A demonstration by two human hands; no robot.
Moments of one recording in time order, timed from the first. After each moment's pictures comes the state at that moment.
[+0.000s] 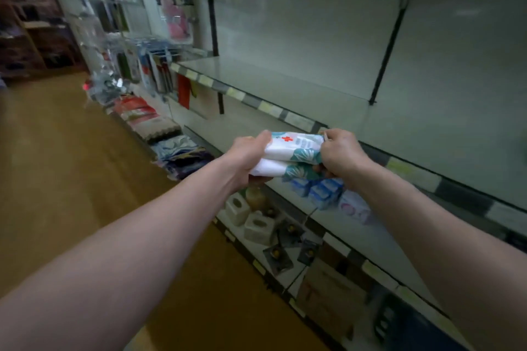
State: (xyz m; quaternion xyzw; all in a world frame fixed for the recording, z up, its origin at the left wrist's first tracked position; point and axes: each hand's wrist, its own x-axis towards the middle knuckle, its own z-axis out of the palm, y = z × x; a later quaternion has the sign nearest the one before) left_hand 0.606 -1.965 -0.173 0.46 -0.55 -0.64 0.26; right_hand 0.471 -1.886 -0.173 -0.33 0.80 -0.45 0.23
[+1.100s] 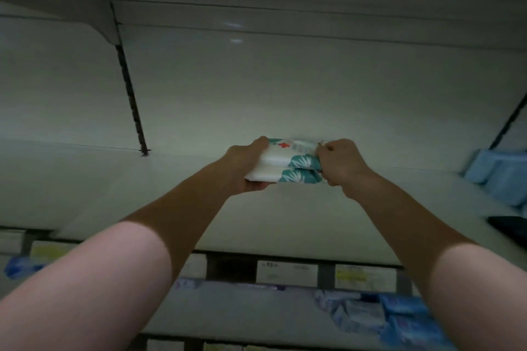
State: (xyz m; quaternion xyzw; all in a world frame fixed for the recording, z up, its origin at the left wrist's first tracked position) left_hand 0.220 -1.816 -0.120 0.24 -0.64 -0.73 0.00; right_hand 0.151 -1.662 -0.132 -0.05 0.87 -0.49 -0.03
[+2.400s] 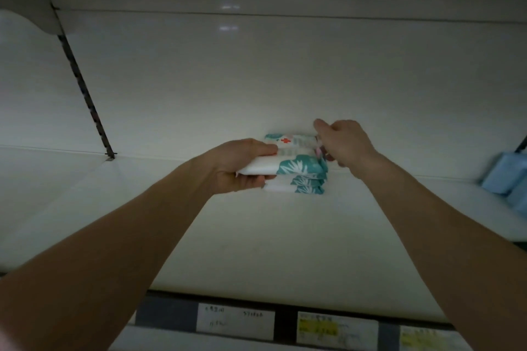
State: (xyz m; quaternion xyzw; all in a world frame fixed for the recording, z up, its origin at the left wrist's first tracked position) left_hand 0.142 -1.782 -0.127 0.19 -0.66 -0.72 -0.08; right_hand 0.051 -1.617 -0.126 -0.09 0.90 -0.42 -0.04
